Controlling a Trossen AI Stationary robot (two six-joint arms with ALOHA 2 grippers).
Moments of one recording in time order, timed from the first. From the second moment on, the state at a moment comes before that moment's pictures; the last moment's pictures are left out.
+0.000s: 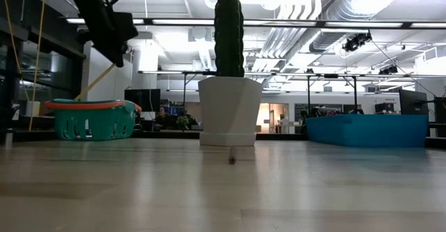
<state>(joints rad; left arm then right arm) 0.83 1.00 0.92 -0.81 -0.34 -0.11 0.39 1.83 2.34 -1.30 0.43 0.41</state>
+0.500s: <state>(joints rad) 0.85 1.00 0.92 -0.78 -0.36 -0.07 0.37 1.83 2.34 -1.30 0.44 0.40</state>
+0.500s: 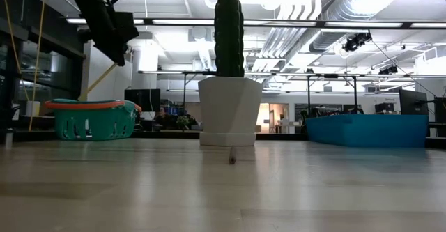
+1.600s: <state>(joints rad) 0.85 1.04 0.92 -0.91 -0.43 -0.31 0.37 1.83 2.34 -1.31 0.44 0.41</state>
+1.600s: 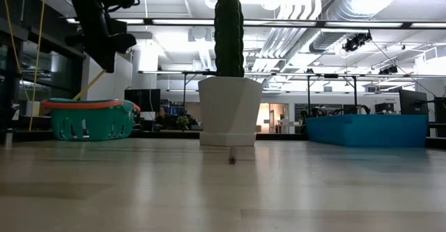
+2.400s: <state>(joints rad) 0.83 1.02 0.92 -0.56 0.12 -0.15 0.39 1.83 2.34 -1.31 0.44 0.37</state>
